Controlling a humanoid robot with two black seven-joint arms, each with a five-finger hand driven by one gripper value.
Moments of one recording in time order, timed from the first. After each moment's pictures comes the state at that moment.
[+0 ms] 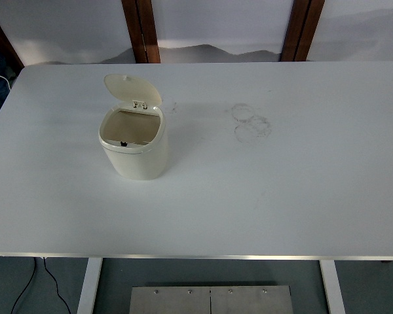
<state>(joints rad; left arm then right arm) -0.93 0.68 -0.64 -0.42 -0.49 -0.54 0.08 0.04 0.00 0.22 0.16 -0.38 -0.02 -0.07</state>
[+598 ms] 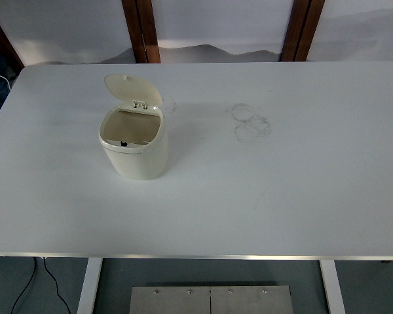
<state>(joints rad) -0.93 0.68 -0.64 -0.42 -0.49 -0.53 0.08 0.04 0.00 0.22 0.16 -0.38 -0.02 -0.07</state>
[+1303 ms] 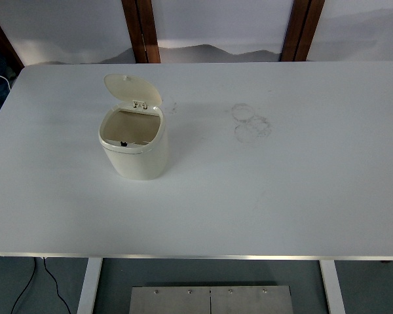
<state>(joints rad) -0.94 0.68 -0.64 -0.42 -0.48 -0.50 0.08 0.04 0.00 0.22 0.16 -0.38 -0.02 -0.07</state>
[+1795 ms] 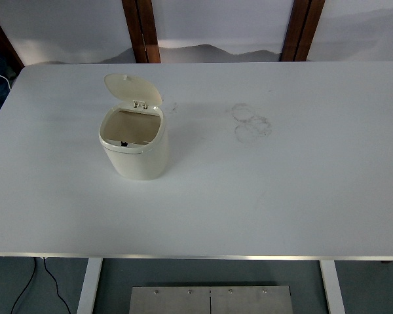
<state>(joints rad) -0.97 0.68 -0.63 -0.43 -0.41 -0.50 0.08 0.04 0.00 0.22 0.16 -0.38 -0.02 -0.07</state>
